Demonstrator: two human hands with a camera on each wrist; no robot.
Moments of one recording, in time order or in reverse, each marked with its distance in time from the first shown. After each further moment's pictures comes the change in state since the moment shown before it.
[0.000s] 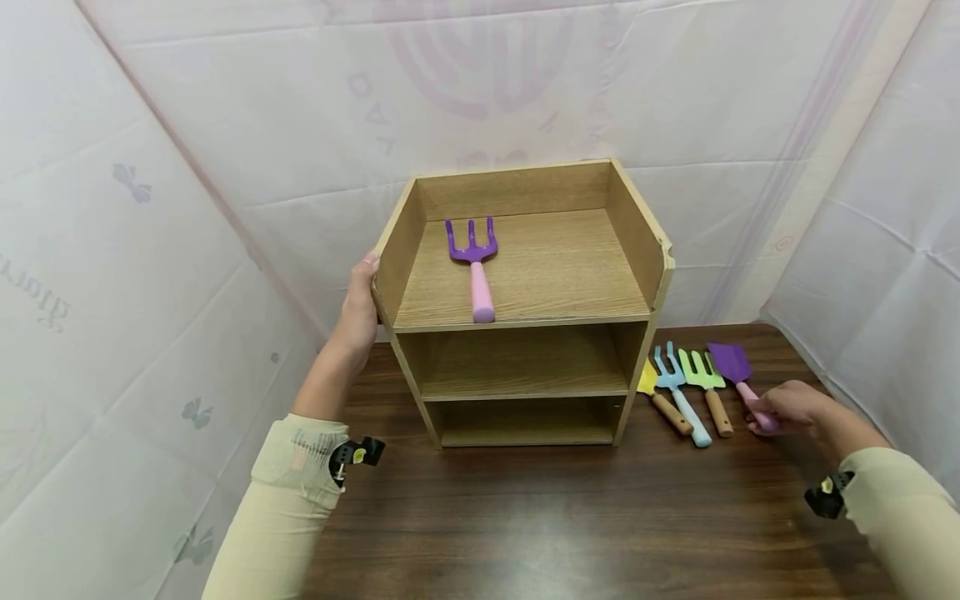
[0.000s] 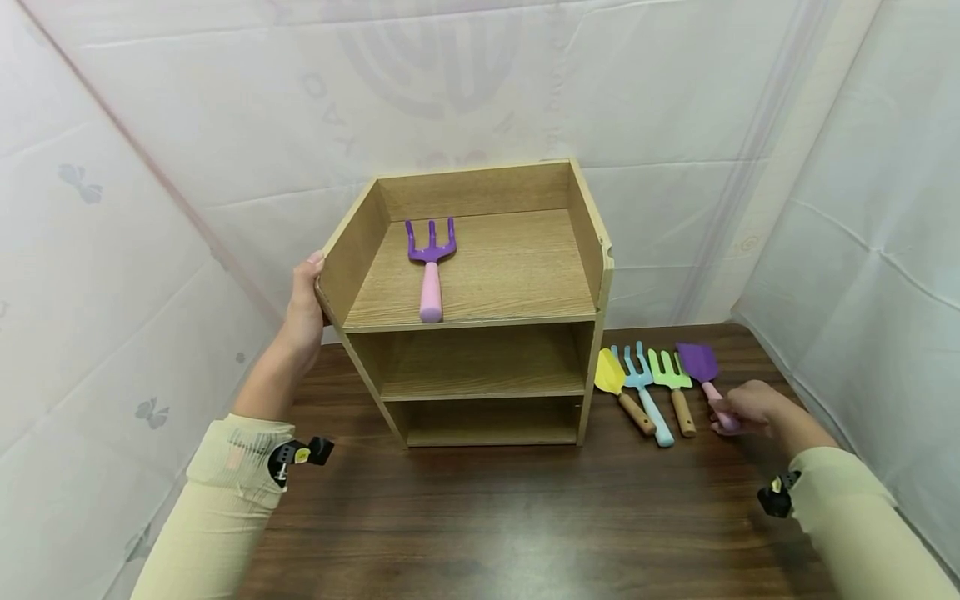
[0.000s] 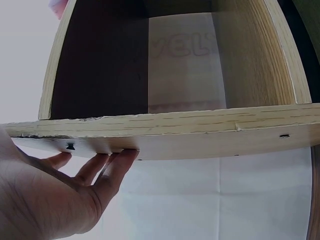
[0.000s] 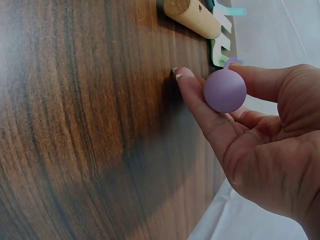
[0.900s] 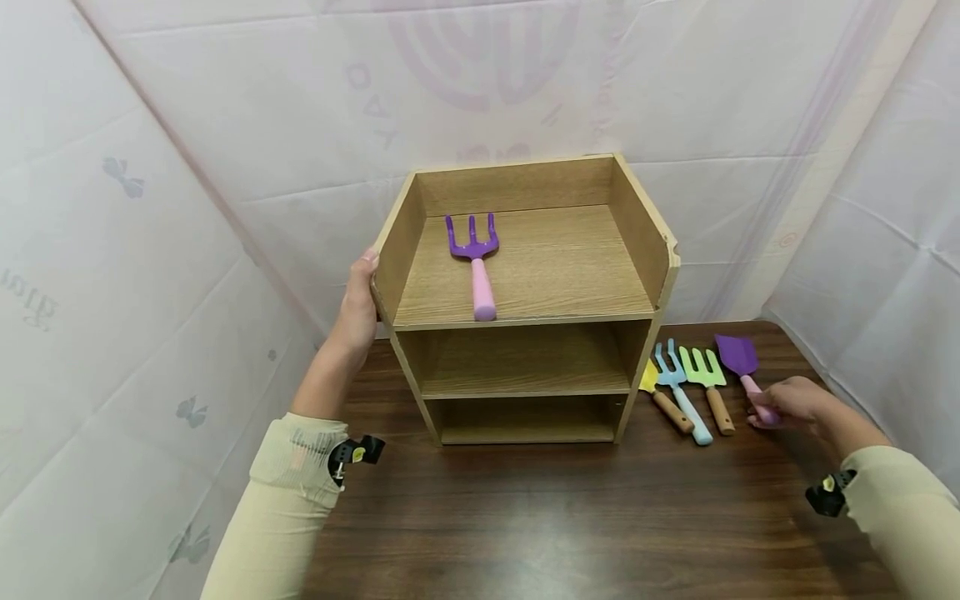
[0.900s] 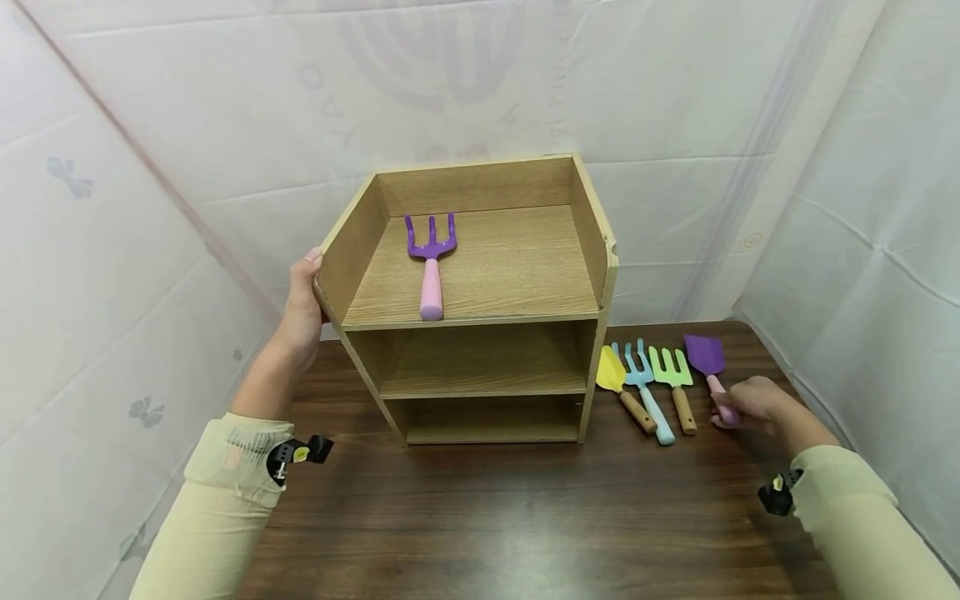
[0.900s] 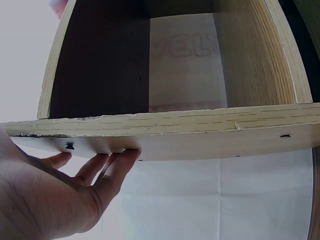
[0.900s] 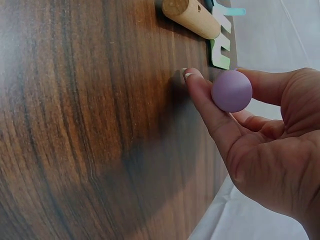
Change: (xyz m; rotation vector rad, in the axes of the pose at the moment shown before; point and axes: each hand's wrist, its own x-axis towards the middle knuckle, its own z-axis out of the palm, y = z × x) left_hand 0.003 -0.003 0.000 -0.006 -0.014 0.054; right_hand 0.003 -0.002 -0.003 -0.001 0.033 -0.004
